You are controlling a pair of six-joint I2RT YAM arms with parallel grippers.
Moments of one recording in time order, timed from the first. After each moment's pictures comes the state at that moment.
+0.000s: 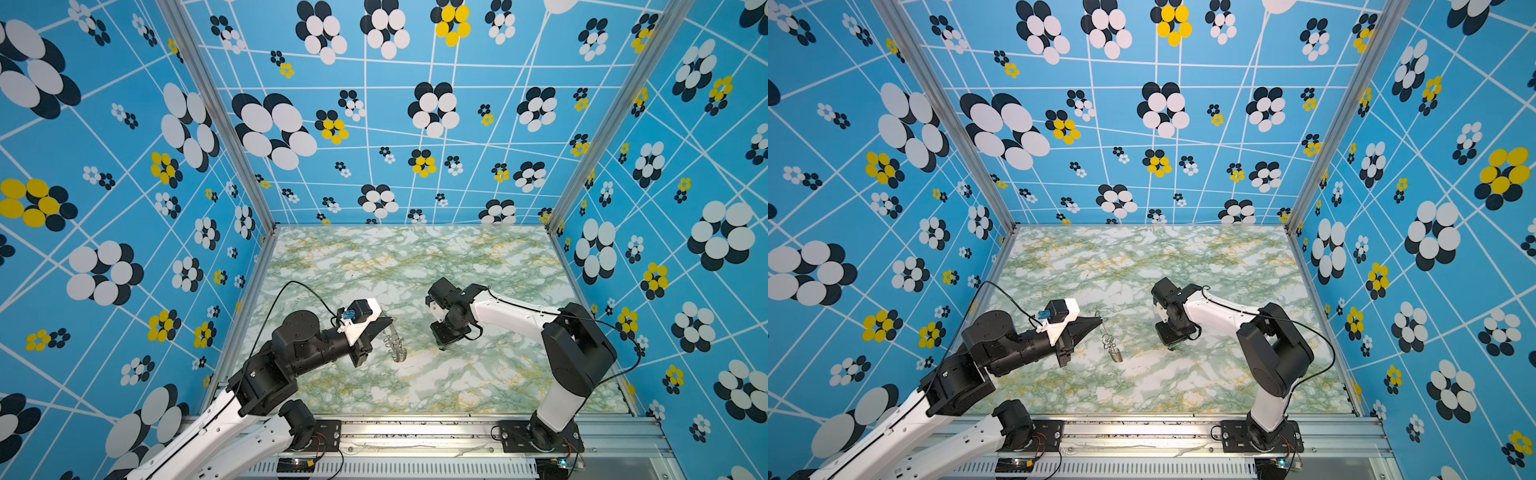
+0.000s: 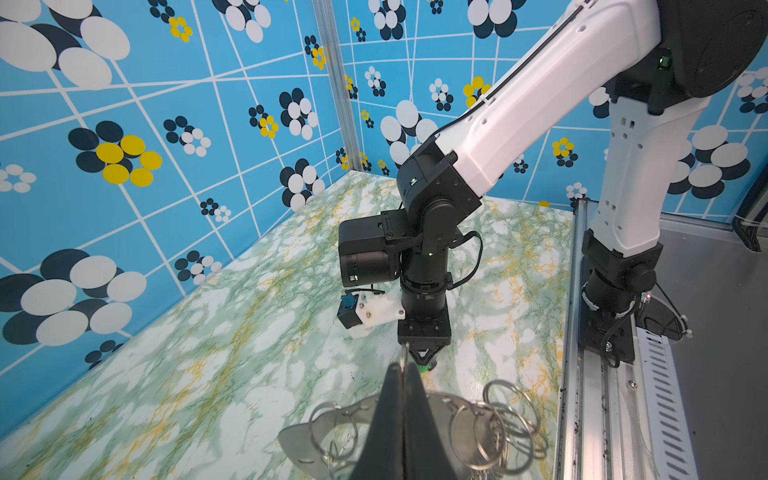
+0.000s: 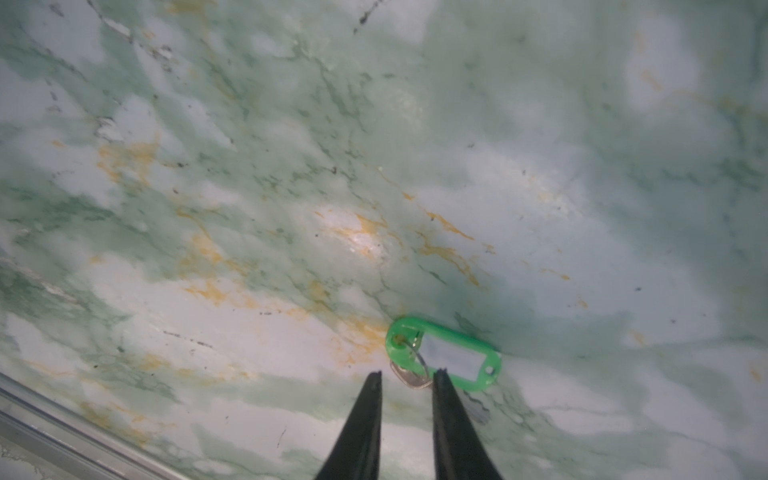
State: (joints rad) left arm -0.81 0.63 0.83 -0.37 0.25 0.13; right arm 0.70 1.76 1.14 -0.81 -0.11 0.20
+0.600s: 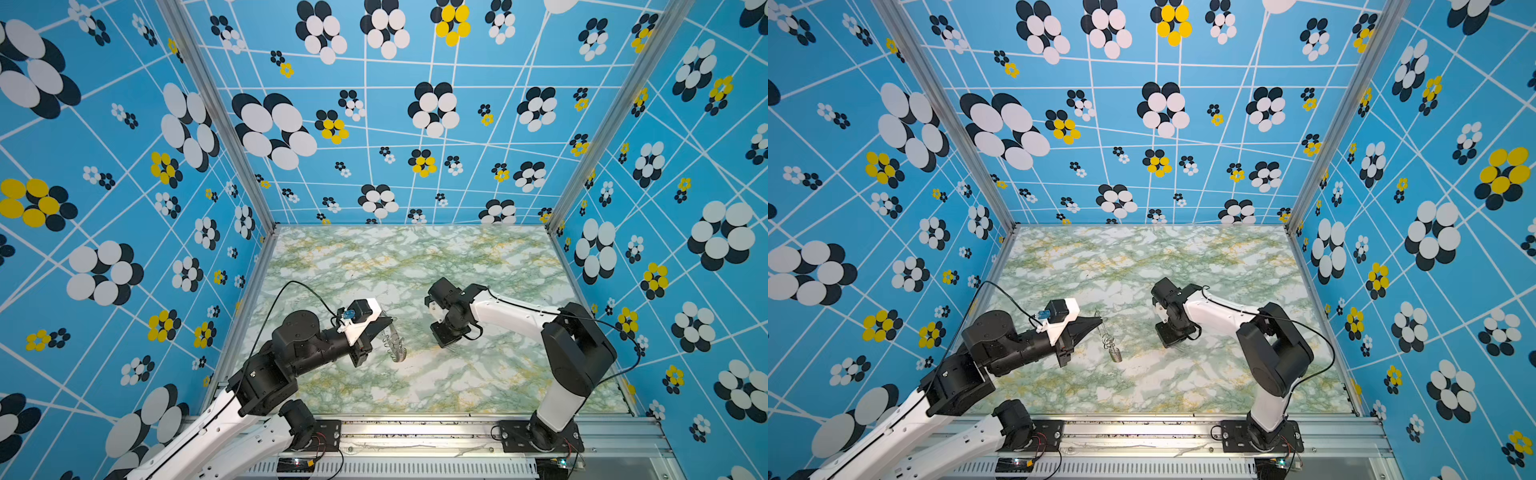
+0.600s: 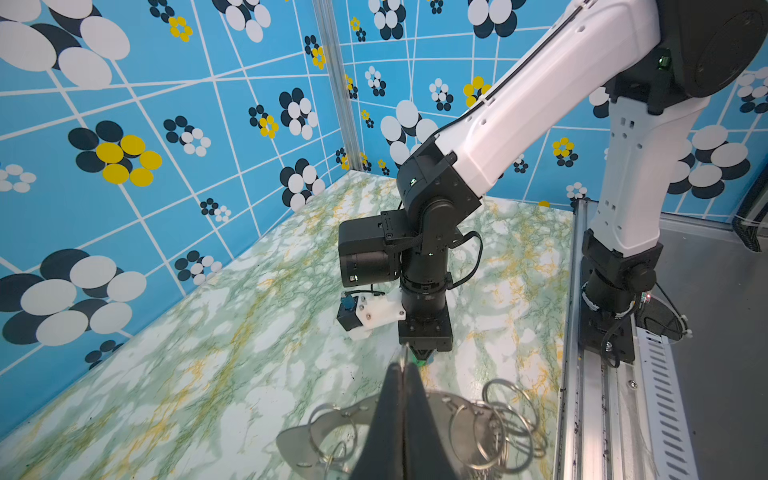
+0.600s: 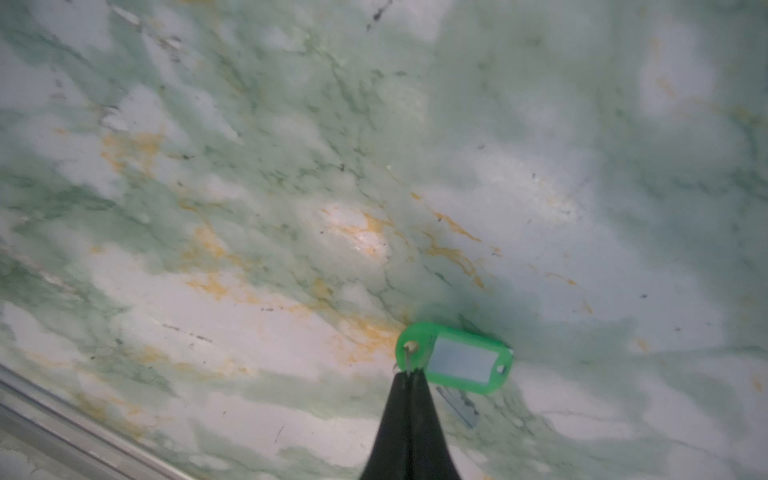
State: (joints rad) left arm -0.81 0.63 0.83 -0.37 0.25 0.13; right arm 0.70 1.73 1.13 -0.80 -0.15 0.16
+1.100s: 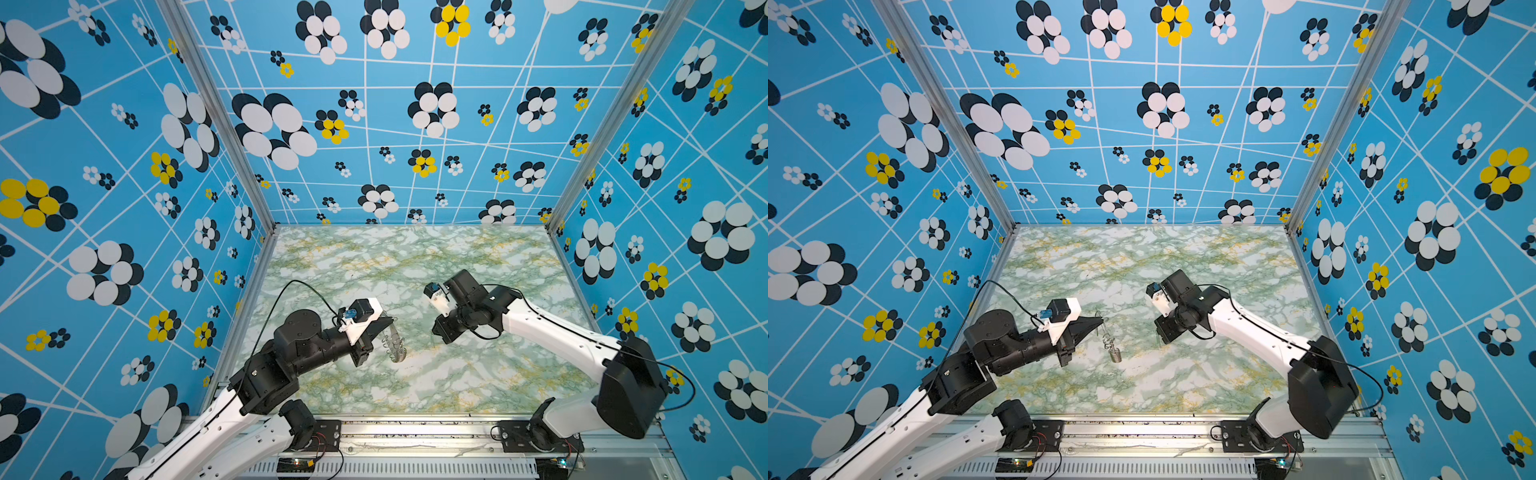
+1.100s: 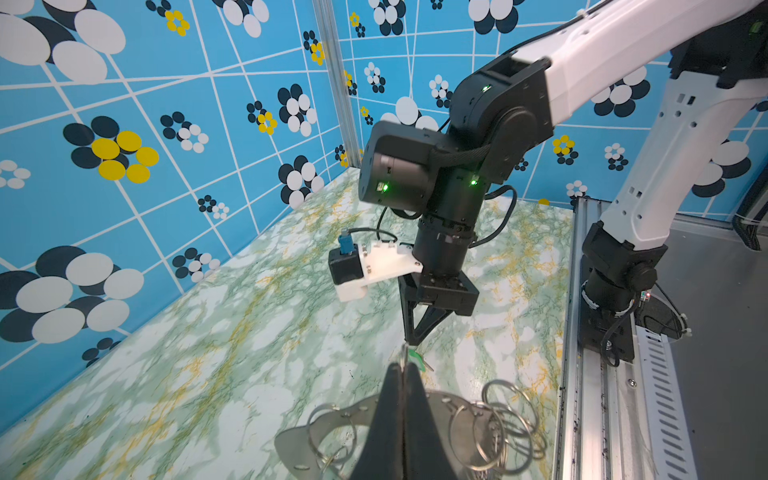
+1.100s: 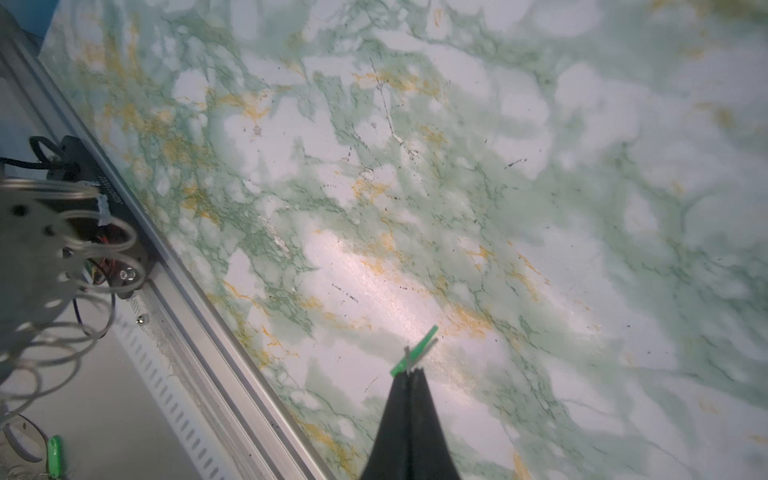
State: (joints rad) left arm -0.81 0.65 0.84 -0.37 0.25 0.13; right arm 0.71 1.40 1.07 -0.73 -0.27 0.03
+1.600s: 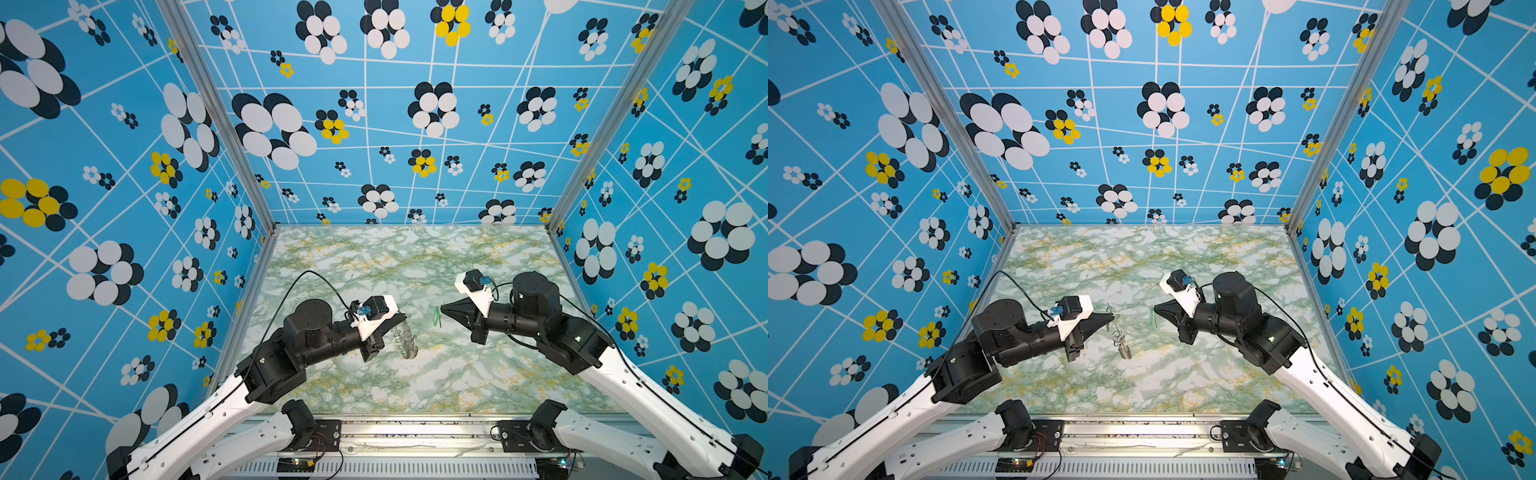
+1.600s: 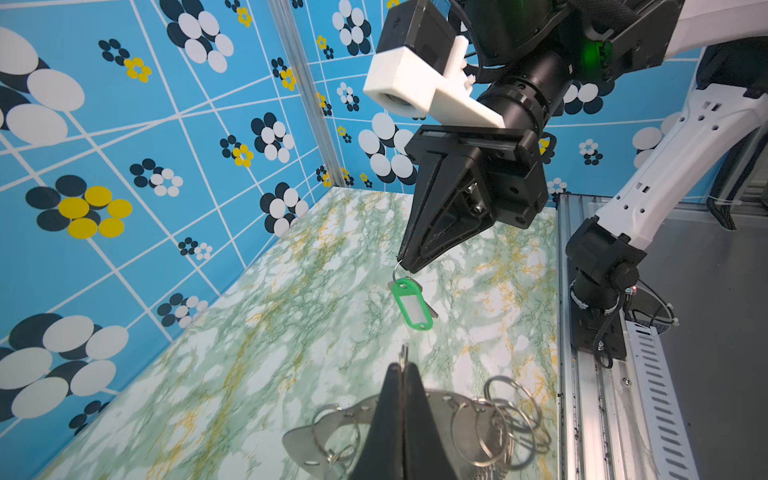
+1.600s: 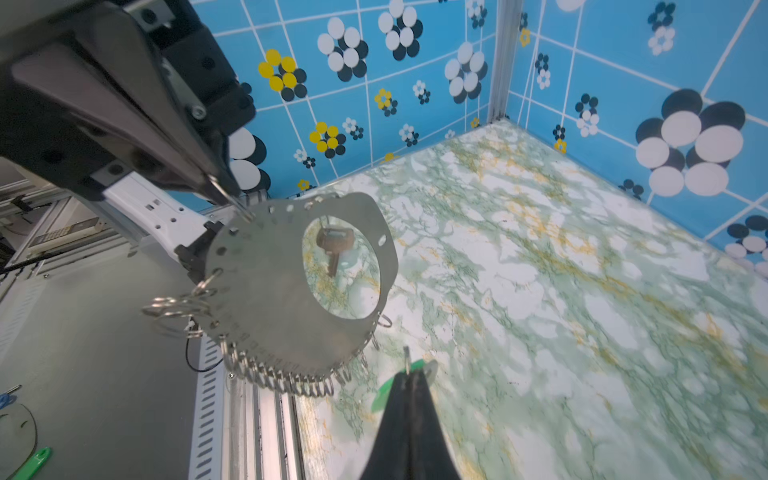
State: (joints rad) left arm -0.90 0.77 0.97 -0.37 0.25 0.22; right arm 0.71 0.93 1.01 -0.44 -0.45 -0.11
